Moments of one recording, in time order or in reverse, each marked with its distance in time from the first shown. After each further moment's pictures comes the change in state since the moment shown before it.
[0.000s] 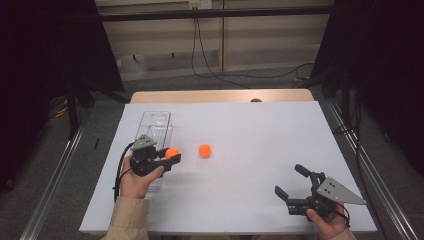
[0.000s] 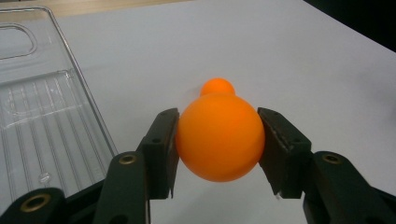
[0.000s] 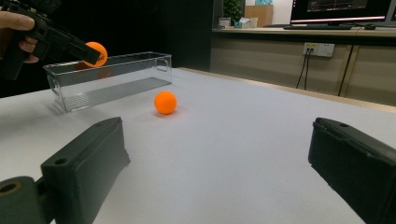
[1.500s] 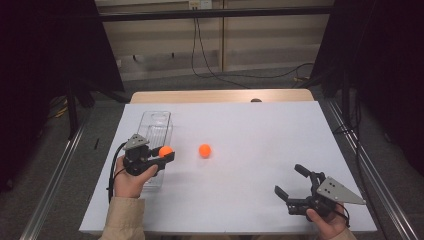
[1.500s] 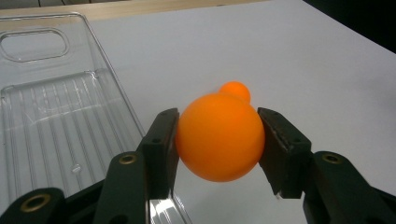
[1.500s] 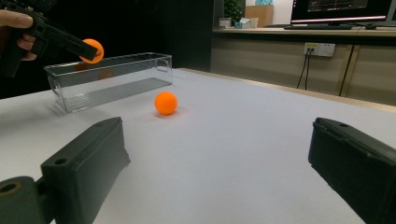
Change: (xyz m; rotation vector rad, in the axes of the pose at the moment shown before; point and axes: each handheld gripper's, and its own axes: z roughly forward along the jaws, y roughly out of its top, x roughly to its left) left arm 0.010 -0.001 -0.012 -0.022 0.039 -0.018; right arm 0.000 0.000 0.000 -0.002 0.002 0.004
